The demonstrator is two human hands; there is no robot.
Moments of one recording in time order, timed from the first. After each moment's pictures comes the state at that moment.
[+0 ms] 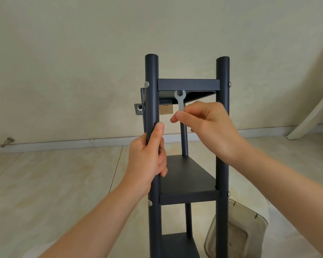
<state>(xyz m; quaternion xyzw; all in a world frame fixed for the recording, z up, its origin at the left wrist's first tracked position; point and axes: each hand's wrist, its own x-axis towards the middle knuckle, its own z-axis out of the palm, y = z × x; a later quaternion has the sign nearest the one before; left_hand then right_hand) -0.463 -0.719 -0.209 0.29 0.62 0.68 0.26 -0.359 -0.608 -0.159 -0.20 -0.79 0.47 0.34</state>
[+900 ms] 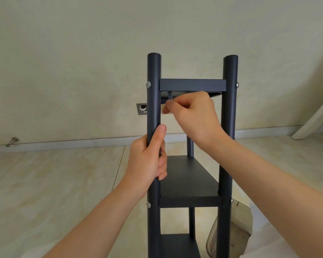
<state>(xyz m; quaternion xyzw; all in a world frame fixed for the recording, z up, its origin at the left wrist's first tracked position) -0.464 -0.723 -0.209 0.30 0.64 0.65 0.27 -0.398 -0.608 -0.155 -0.22 -0.77 0.44 0.40</state>
